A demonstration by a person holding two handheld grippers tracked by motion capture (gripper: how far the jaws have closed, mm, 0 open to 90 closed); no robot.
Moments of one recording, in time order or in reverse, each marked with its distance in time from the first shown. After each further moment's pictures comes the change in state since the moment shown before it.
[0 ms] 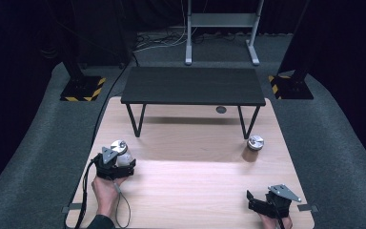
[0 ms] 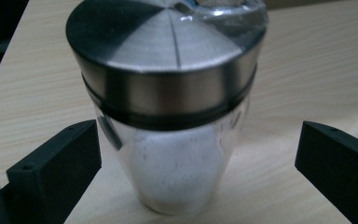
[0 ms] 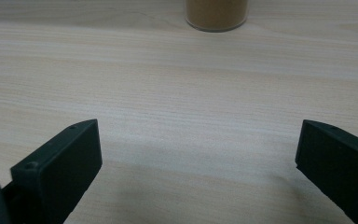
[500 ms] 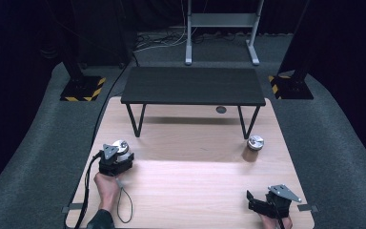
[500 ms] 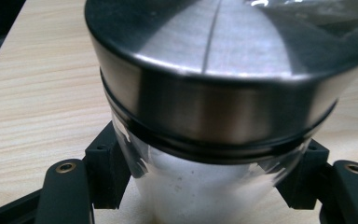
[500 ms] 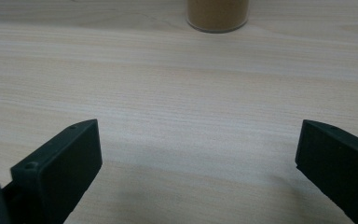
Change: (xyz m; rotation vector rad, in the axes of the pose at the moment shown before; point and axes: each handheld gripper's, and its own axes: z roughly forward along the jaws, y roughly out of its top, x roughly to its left) left arm 0.003 -0.002 0.014 0.002 0.001 -0.033; right arm -0.001 -0.001 0.000 -0.006 0.005 -0.001
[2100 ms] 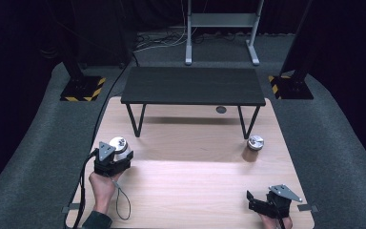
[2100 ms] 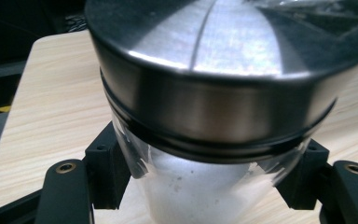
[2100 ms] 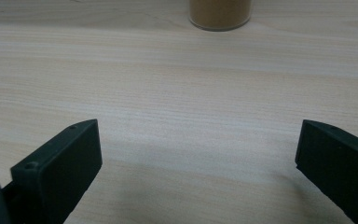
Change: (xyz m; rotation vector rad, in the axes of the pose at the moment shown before) left arm -0.006 0.023 -0.044 -0.077 -0.054 0.059; right arm -0.004 0.000 0.000 0.003 0.018 0.014
